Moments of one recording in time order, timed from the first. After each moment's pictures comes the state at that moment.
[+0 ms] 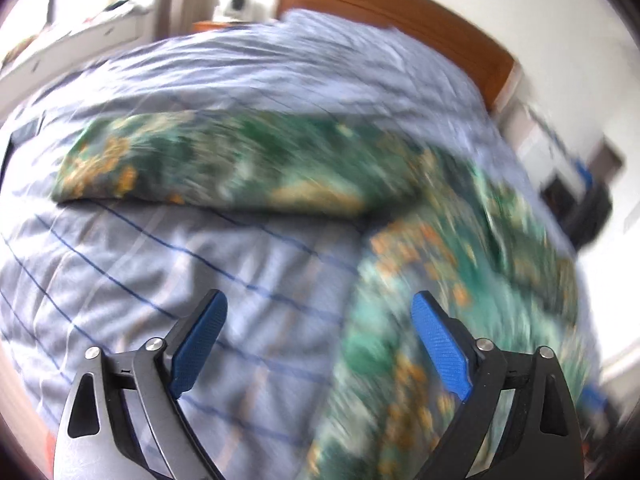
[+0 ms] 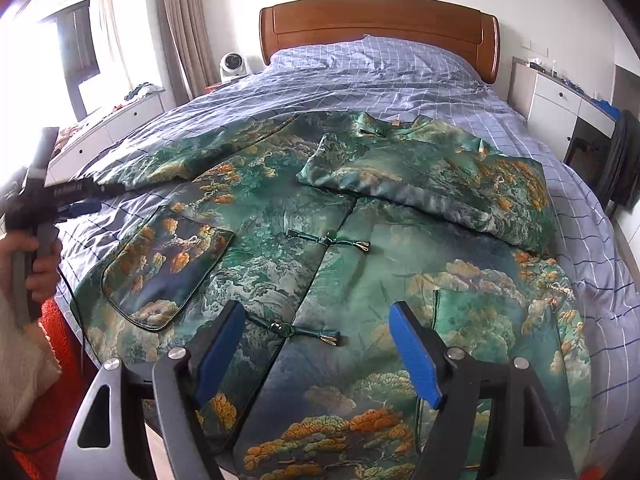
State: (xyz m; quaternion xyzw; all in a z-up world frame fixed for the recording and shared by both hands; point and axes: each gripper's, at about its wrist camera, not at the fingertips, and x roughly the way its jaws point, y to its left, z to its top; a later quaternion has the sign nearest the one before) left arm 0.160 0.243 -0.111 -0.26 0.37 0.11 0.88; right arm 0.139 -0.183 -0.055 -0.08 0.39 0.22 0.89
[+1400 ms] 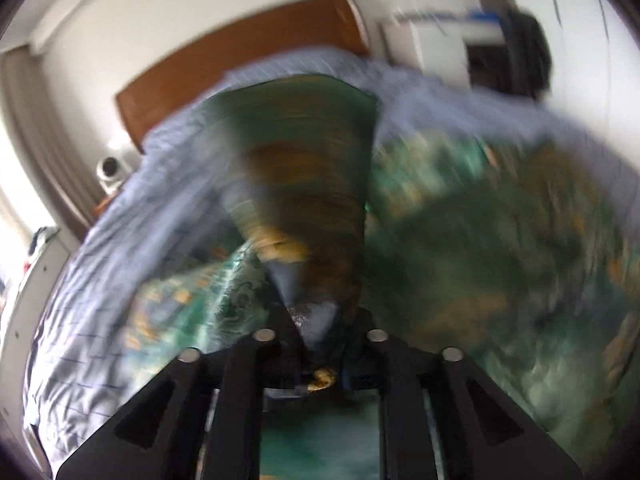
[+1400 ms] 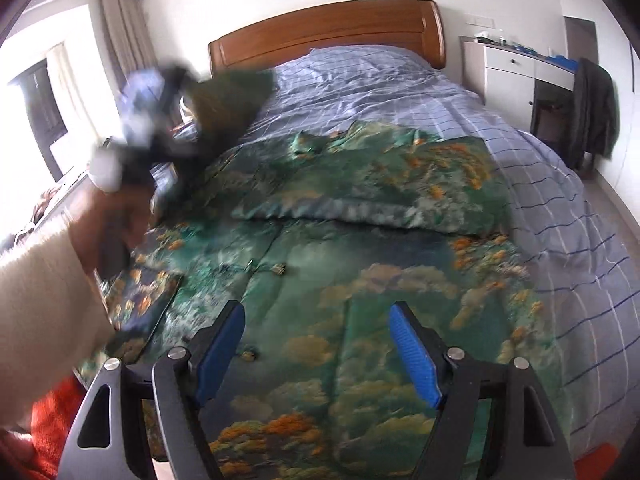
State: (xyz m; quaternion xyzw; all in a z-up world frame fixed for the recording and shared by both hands) left arm 0.335 -0.043 -0.106 0.16 0.36 0.00 0.92; right arm 0.164 -0.262 -0.040 0.01 0.38 0.17 0.91
